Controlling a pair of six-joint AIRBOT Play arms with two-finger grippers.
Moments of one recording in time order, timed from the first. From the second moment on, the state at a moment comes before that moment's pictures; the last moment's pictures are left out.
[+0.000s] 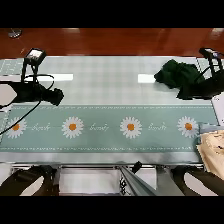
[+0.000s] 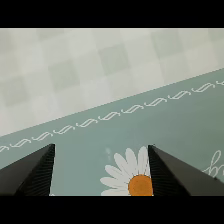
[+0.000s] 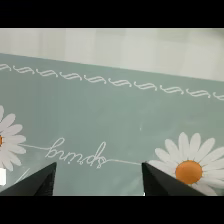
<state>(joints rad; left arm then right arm) -0.24 -0.92 0.96 1.59 -1.05 -1.49 -0.08 -1.11 1.21 -1.39 1.43 1.43</state>
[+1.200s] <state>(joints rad) -0.24 -0.92 0.96 1.54 -0.66 -1.49 -0.08 -1.12 1.21 -1.64 0.81 1.52</state>
